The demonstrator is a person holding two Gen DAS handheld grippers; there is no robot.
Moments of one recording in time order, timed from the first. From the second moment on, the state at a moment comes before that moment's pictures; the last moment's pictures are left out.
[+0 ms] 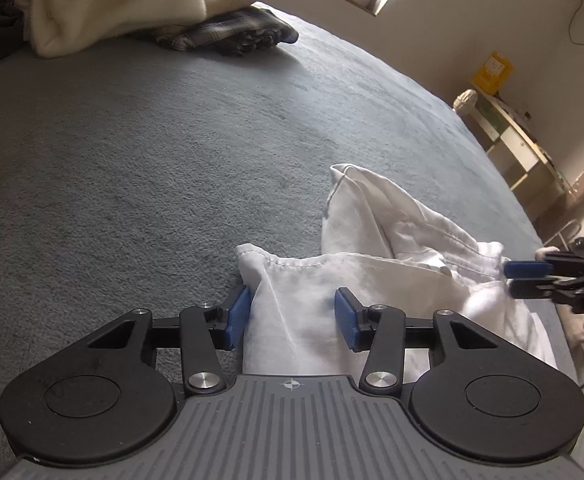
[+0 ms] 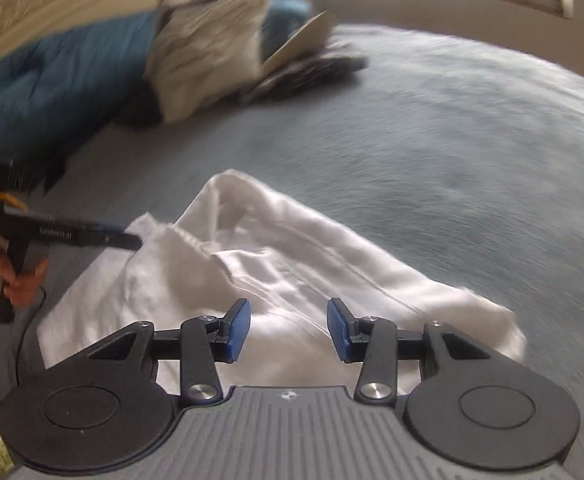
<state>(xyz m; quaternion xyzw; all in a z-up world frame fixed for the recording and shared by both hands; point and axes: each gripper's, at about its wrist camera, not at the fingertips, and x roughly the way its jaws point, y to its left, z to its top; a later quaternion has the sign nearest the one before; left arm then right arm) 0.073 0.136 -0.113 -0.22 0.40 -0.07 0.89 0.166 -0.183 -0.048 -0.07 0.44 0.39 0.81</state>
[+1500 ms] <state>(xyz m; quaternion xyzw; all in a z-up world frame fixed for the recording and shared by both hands) 0.161 0.033 -0.092 0.13 0.42 -0.39 0.81 0.140 -0.119 -0.068 -0.24 0.39 0.47 0.76</state>
